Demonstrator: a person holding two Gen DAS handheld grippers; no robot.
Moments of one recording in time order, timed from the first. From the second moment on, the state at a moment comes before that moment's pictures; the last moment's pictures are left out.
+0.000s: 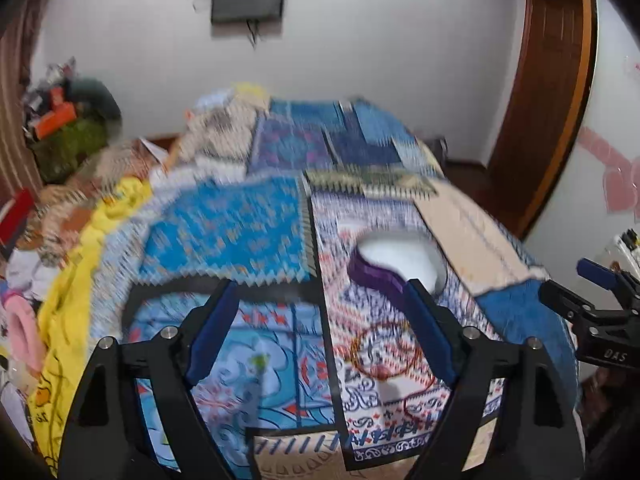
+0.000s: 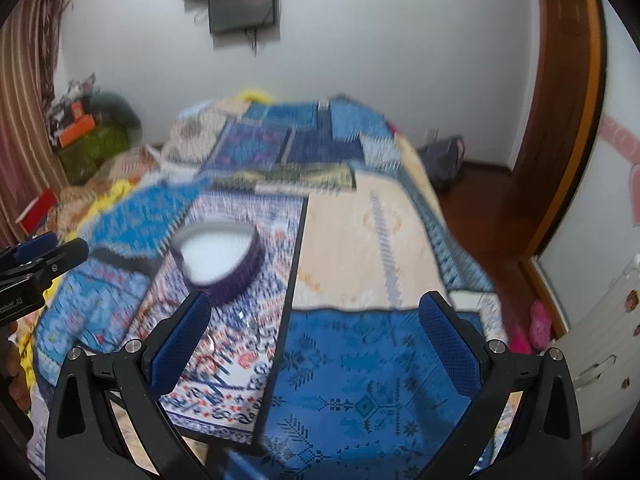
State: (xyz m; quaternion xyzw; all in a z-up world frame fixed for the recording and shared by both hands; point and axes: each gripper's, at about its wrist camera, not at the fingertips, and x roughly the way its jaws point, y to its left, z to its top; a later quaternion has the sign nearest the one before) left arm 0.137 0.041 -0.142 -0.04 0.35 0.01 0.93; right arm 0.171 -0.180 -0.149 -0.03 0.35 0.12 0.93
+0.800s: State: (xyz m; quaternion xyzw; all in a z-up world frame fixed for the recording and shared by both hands) left arm 0.166 0.034 -0.215 -0.13 0.46 -0.08 0.87; right arm 0.214 -0.149 -0.196 -0.05 0.45 0.24 0.86
